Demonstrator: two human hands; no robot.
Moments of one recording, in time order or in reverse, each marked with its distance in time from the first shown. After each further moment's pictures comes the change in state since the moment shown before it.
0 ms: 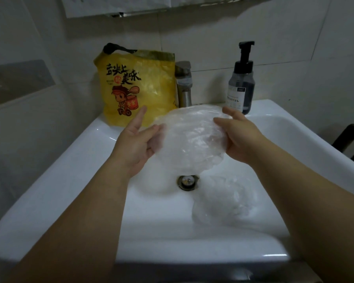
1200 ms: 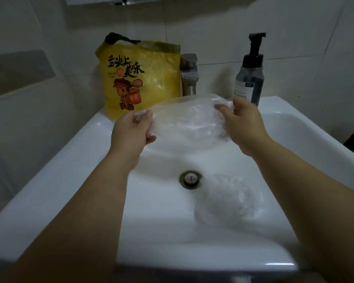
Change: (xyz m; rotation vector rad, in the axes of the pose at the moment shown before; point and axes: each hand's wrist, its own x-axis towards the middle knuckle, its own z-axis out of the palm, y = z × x) left_hand 0.011 0.000 -0.003 0.332 0.282 0.175; right_hand 0.013 0.001 0.010 -0.581 0.198 -0.445
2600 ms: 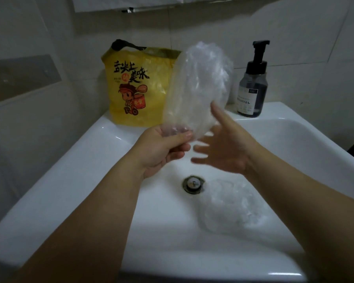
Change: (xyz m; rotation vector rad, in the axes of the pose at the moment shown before) left_hand -0.022 0.014 0.017 -0.174 -0.494 -0.243; right_hand -0.019 -0.007 0.016 0.667 -0.664 0.550
